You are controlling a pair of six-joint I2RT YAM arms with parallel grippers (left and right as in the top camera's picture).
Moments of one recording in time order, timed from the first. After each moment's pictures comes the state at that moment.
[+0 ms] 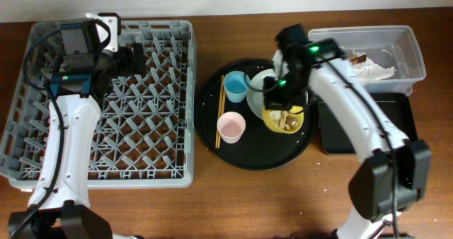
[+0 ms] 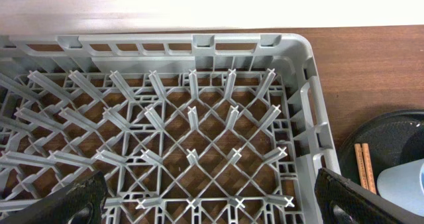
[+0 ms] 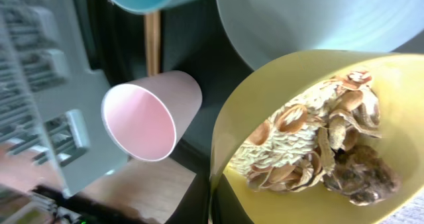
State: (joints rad) left arm 0.07 1.61 1.47 -0.57 0.09 0.06; right arm 0.27 1.86 1.70 -1.25 -0.36 0.33
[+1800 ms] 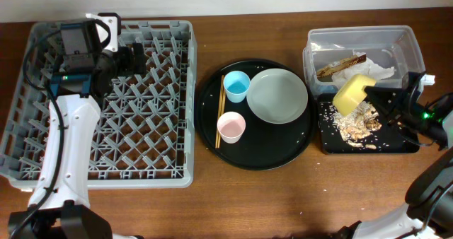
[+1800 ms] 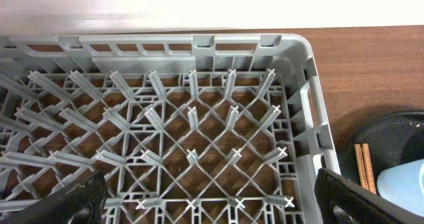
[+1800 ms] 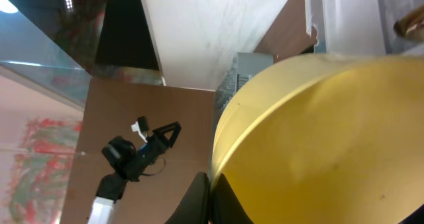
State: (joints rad) left arm 0.07 1.61 1.47 -0.57 0.09 0.06; right arm -0.69 1.84 1.26 -1.09 -1.52 -0.24
